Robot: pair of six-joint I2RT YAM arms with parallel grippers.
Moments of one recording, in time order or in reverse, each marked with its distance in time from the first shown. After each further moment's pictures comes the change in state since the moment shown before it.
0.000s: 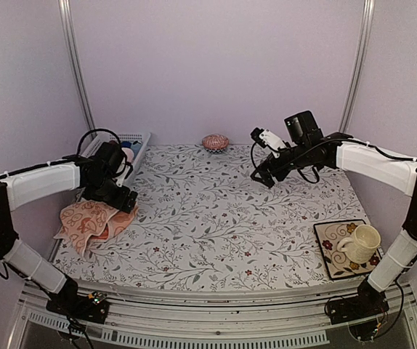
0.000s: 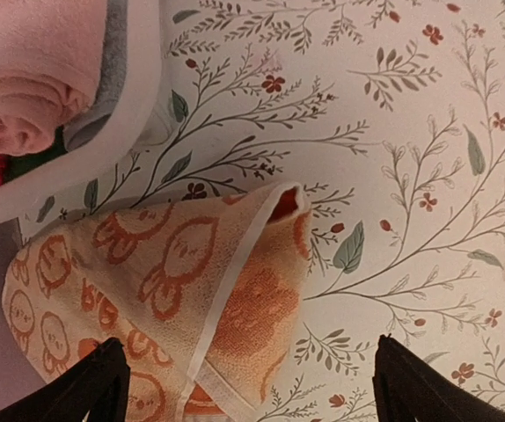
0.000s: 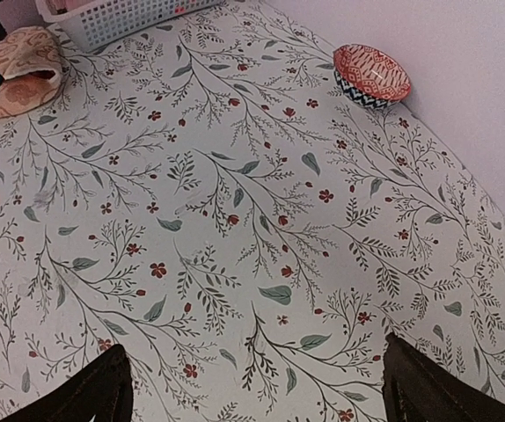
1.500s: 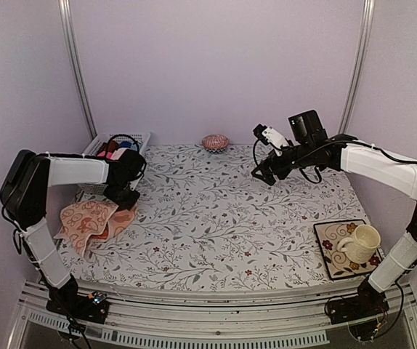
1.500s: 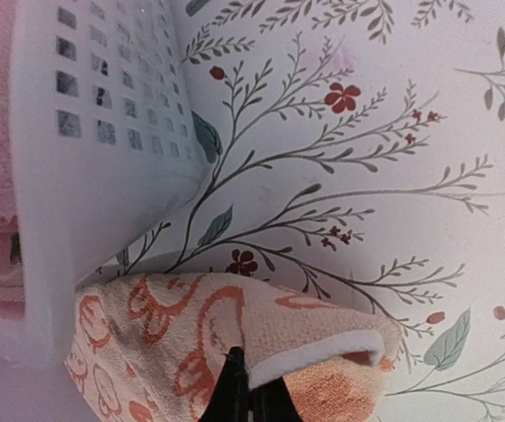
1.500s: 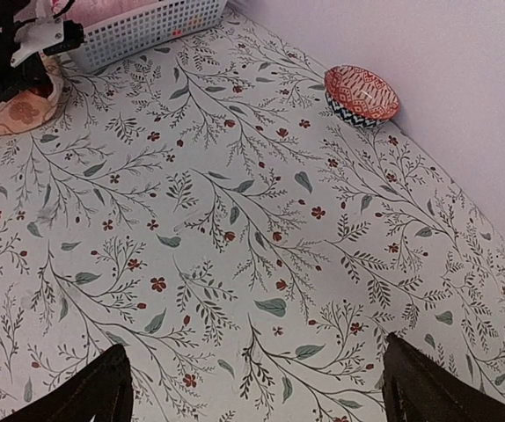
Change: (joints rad) left arm -0.019 0.342 0.109 0.087 -0.257 0.117; right arm 0.000 -0.043 -0.034 0.050 -0.002 0.011
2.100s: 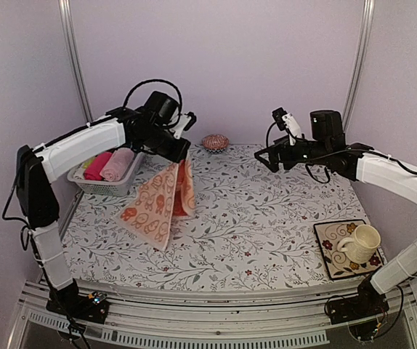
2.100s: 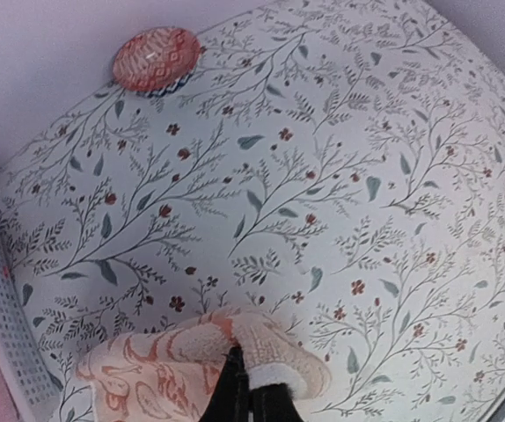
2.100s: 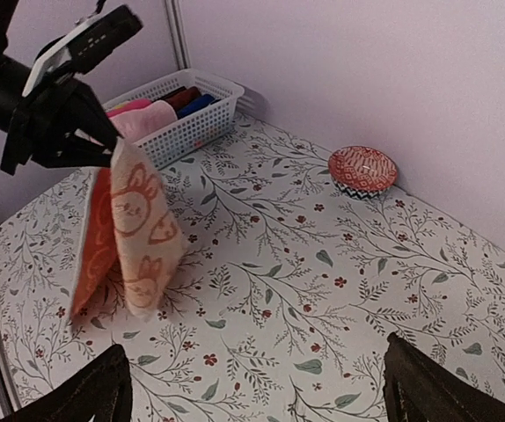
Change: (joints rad) left arm -0.225 0.077 0.629 -0.167 0.441 -0.101; right arm -0.047 -0.141 -0.153 0.286 -0.103 0.236
